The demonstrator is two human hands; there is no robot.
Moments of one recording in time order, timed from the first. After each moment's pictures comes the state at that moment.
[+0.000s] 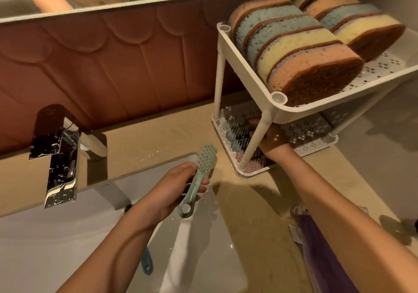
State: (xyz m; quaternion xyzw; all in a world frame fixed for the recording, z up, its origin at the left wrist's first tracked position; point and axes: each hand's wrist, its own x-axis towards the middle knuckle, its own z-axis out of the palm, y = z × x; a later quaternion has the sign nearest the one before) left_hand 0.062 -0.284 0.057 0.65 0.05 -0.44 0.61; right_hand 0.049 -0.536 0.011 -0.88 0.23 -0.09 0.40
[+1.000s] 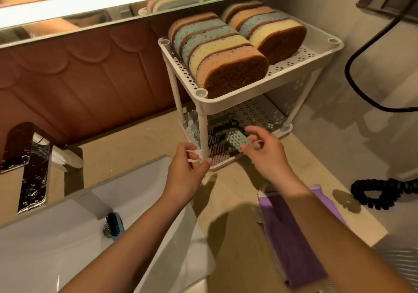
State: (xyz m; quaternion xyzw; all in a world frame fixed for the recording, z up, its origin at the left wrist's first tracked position) left_hand 0.002 -0.360 0.077 0.83 -0.15 -0.18 0.50; right_hand -0.067 -0.525 0.076 -0.79 0.29 -0.15 0.51
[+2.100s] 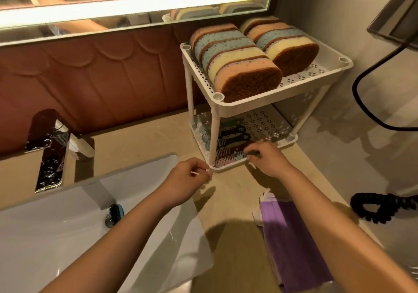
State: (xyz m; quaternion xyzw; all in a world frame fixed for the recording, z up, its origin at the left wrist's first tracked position) left_hand 0.001 -0.332 0.096 0.82 -0.20 -0.30 0.45; right_hand -0.042 -0.568 0.041 -0.94 0.18 0.06 0.27
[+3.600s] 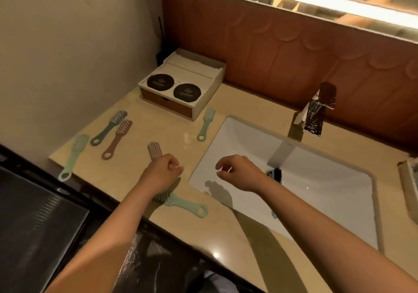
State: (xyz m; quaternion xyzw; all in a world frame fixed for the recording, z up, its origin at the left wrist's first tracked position) left_hand -0.133 0.174 0.040 0.86 0.26 -0.10 0.43; right_hand -0.055 -0.026 0.073 -0.90 -0.26 0.26 0.22
